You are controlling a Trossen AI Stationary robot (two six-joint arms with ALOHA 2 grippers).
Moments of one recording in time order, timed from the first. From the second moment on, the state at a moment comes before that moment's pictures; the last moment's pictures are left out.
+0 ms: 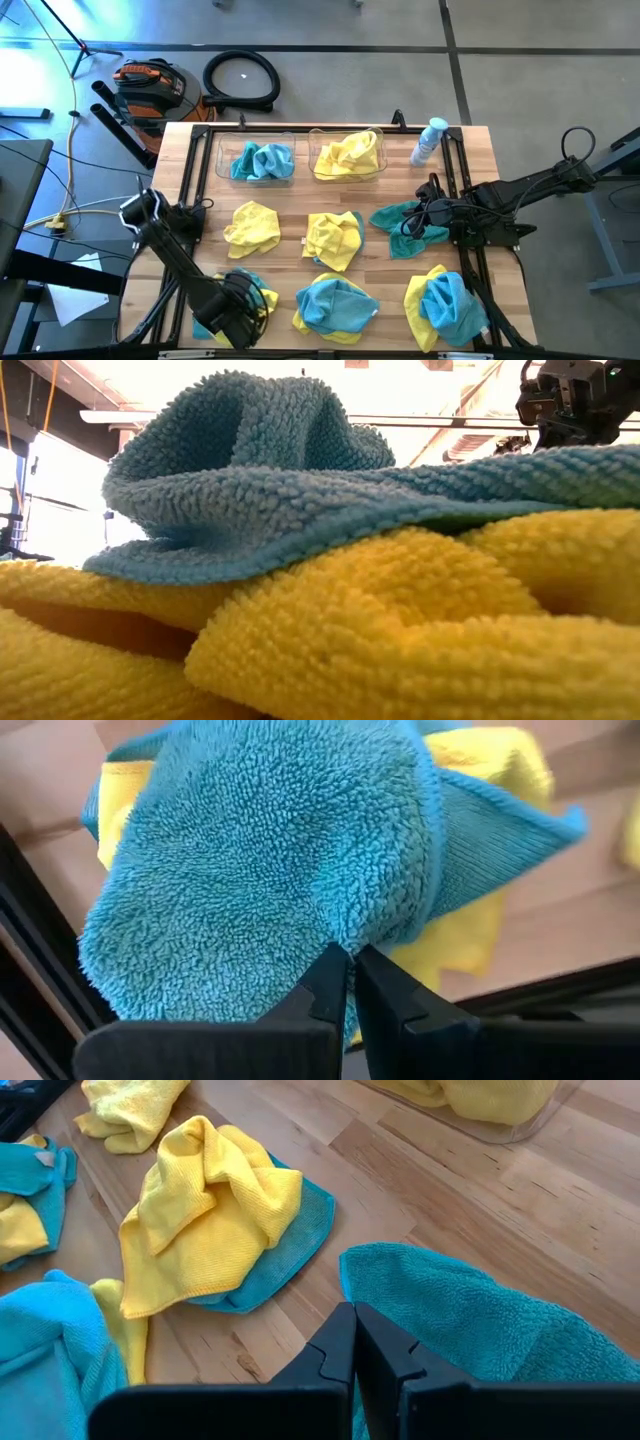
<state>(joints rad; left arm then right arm) -0.85 1.83 1.47 -1.21 0.00 -2.05 0.29 0.76 0.59 -0.71 0.39 0.99</state>
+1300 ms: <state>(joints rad) 0.52 1.20 1.47 -1.26 -0.36 -0.31 0.29 0.76 0.59 -0.71 0.67 1.23</state>
